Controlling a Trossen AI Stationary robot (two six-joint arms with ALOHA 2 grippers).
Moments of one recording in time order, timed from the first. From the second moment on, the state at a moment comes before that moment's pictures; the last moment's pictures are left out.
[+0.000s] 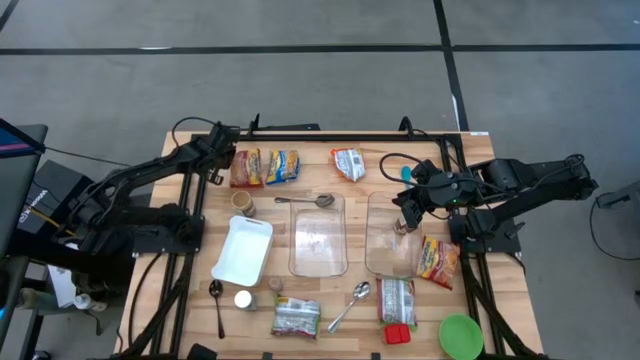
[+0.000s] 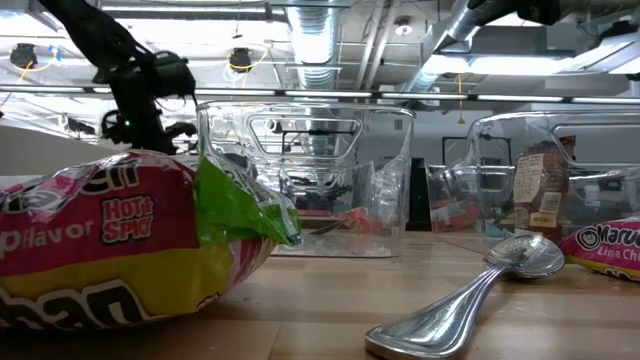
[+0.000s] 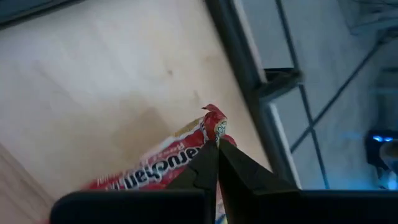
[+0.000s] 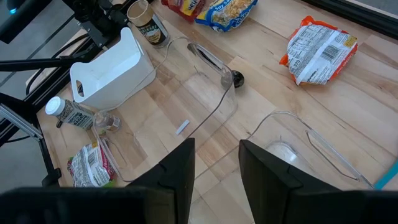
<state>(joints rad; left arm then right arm) 0.89 1.17 0.62 -0.40 -0.34 -1.68 0.21 1.05 1.23 -1.01 0.39 0.88</state>
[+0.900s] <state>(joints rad) 0.78 0.74 0.62 -0.24 -0.31 -1.31 0.21 1.05 1.23 -1.01 0.39 0.88</state>
